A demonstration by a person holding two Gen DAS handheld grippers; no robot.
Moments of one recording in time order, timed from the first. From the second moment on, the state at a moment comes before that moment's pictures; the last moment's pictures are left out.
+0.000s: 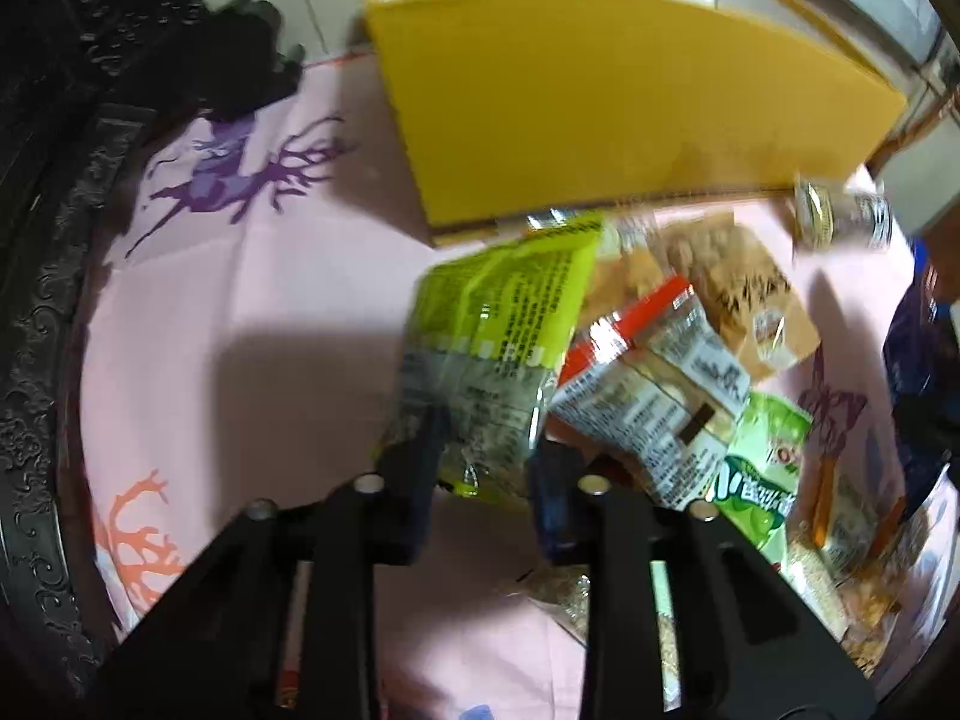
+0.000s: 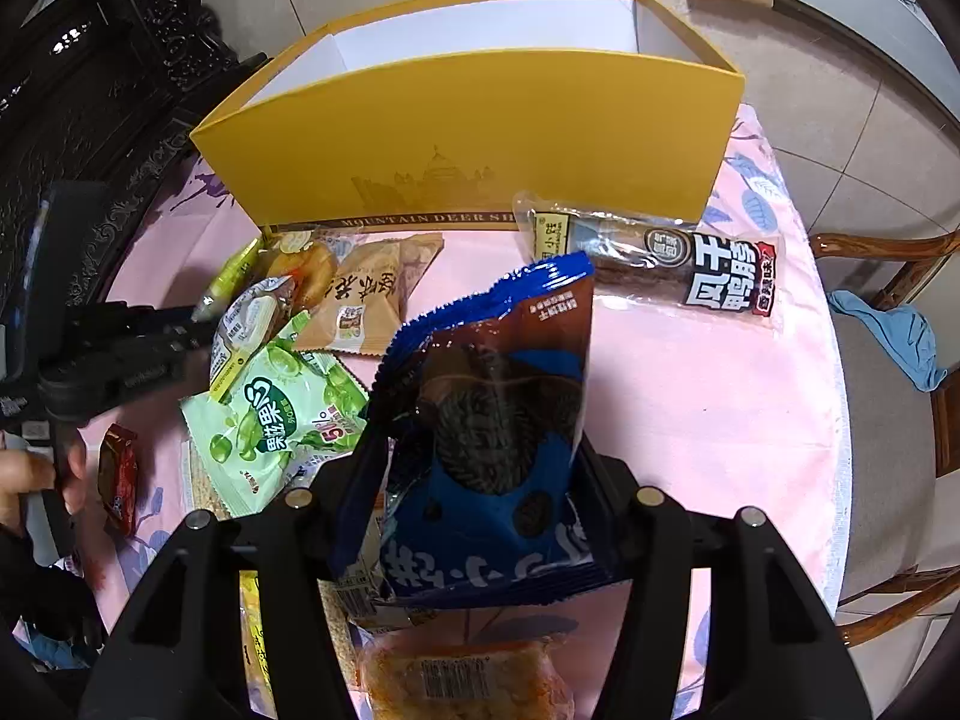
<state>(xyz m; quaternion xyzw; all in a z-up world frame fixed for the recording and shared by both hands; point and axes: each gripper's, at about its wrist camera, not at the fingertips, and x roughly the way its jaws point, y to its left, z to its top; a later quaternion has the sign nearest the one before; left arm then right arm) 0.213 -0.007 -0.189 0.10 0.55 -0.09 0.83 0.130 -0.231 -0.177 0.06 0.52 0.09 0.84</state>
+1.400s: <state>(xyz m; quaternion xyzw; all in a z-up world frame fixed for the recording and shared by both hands) 0.190 0.012 -0.109 0.00 0.49 -0.10 0.87 0.130 -0.211 -0.125 0.05 0.47 0.12 0.87</state>
